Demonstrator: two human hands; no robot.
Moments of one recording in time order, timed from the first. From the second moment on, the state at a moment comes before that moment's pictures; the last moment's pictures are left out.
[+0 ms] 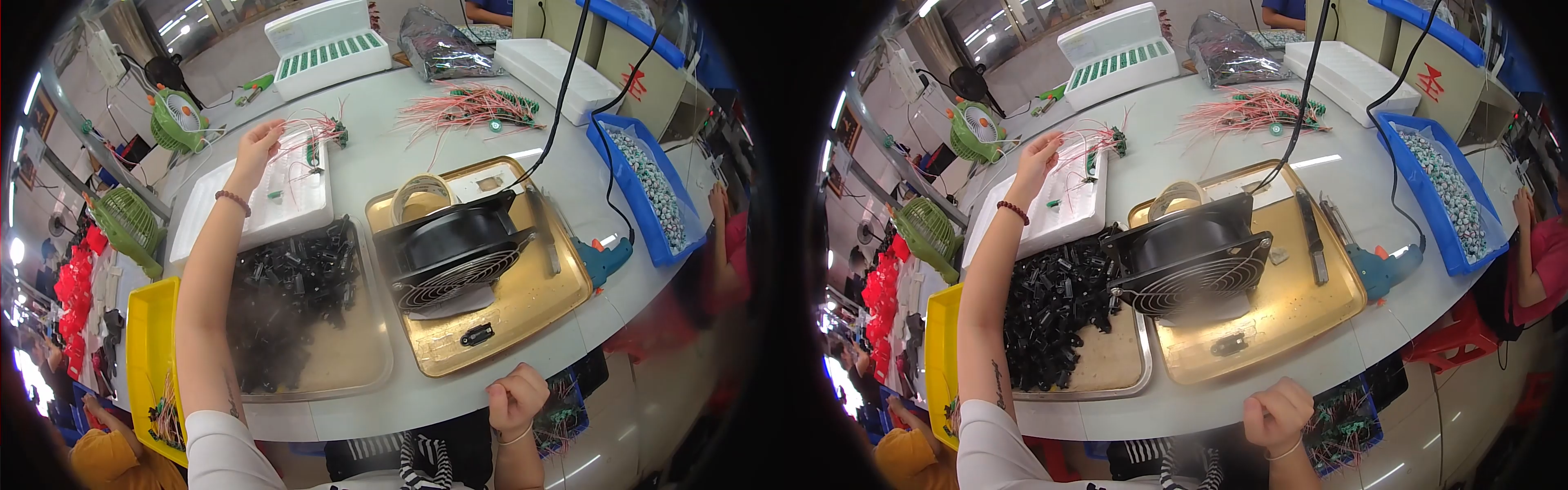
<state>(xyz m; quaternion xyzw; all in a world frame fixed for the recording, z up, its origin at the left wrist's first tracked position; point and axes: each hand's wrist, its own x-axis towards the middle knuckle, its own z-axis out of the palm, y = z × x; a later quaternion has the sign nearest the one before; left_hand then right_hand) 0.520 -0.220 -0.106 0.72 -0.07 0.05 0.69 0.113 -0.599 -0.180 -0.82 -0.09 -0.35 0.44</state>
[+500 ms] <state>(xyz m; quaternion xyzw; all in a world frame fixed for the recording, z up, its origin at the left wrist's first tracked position) 0.526 -0.222 -0.111 0.78 -0.01 0.11 0.62 0.113 -0.599 -0.180 -0.82 -0.09 -0.36 0.44</state>
